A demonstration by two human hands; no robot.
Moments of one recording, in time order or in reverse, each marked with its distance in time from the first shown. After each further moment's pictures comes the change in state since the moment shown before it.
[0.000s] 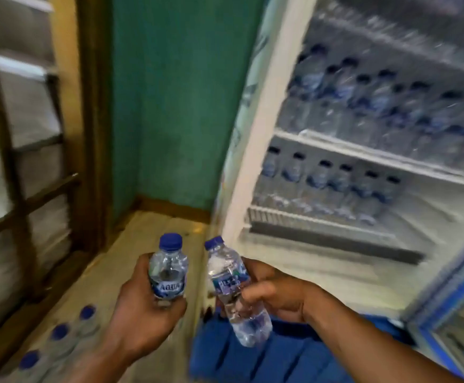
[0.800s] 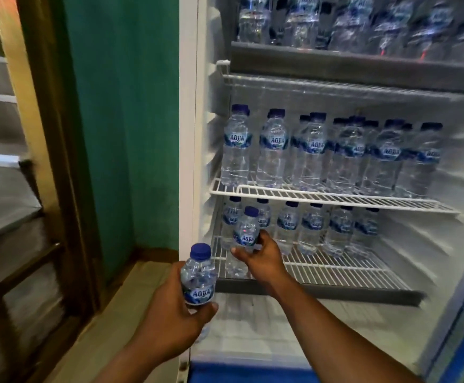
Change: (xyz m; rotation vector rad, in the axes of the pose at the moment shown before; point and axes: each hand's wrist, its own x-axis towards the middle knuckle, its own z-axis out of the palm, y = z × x) left_hand 0.059 0.153 0.093 0.153 -0.120 0.178; right_hand 0.041 -0.048 -0.166 -0.017 0.792 -0.441
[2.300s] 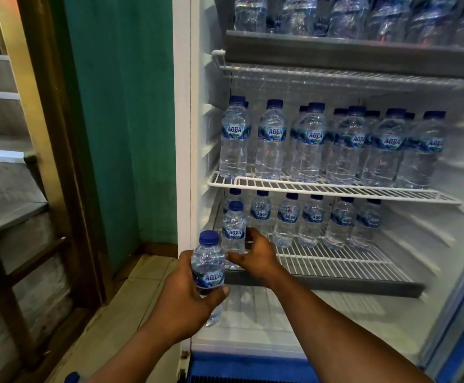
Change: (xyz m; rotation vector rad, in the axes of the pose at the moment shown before) left_hand 0.011 -0.012 0.026 -0.127 0.017 0.004; right_hand 0.007 0.014 0.002 -0.311 -0.114 -0.005
